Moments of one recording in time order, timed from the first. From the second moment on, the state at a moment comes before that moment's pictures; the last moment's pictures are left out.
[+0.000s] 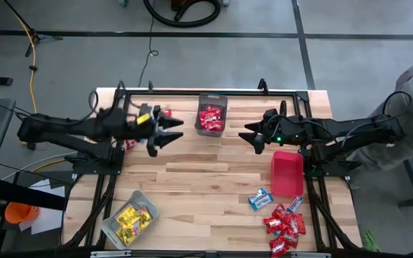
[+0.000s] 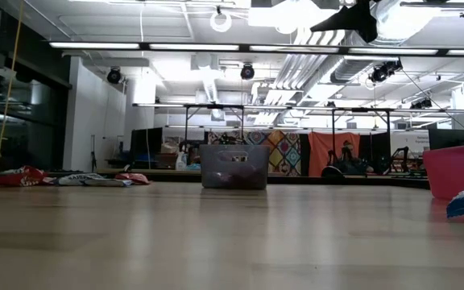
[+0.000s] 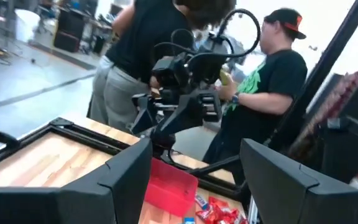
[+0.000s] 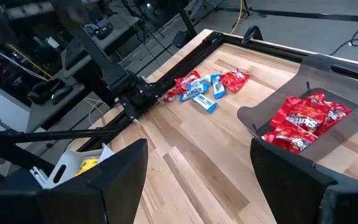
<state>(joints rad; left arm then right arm) -0.06 0.93 0.85 0.15 -0.14 -0.37 0.10 0.99 0.92 -0.29 0.36 0.70</state>
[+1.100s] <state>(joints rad) -0.14 0.89 0.63 0.32 -0.30 -0.55 0.71 1.21 0.92 -0.39 0.02 1.54</state>
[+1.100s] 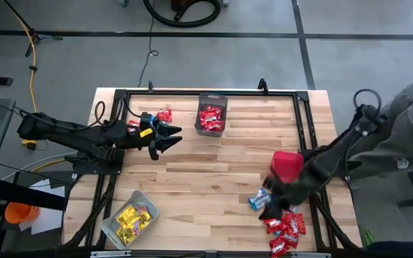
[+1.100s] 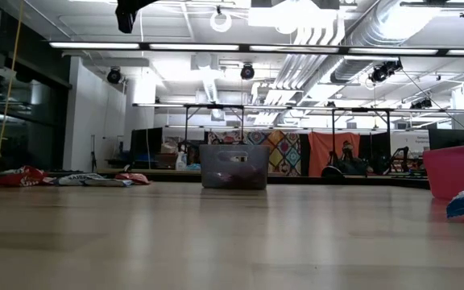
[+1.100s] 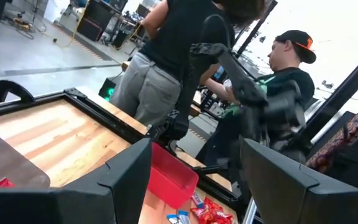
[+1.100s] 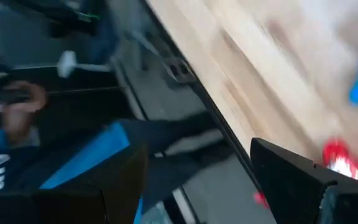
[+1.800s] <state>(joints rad) -0.14 0.89 0.63 0.32 -0.30 -0.55 0.81 1.82 1.24 -0.90 -0.23 1.39</state>
